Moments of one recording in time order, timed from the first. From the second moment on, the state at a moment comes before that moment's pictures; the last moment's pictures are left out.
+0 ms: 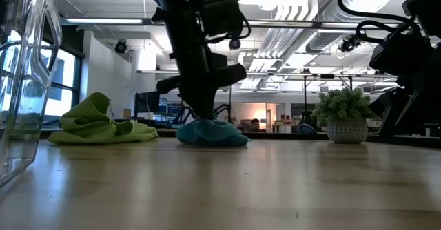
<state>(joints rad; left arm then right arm) 0.17 1.94 1.34 -0.63 -0.34 -0.77 0.40 1.04 0.14 0.22 0.11 0.49</state>
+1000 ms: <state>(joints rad) -0.09 1.79 1.56 -0.55 -0.27 -0.27 0.40 1.08 0.14 0.50 0.13 0.45</state>
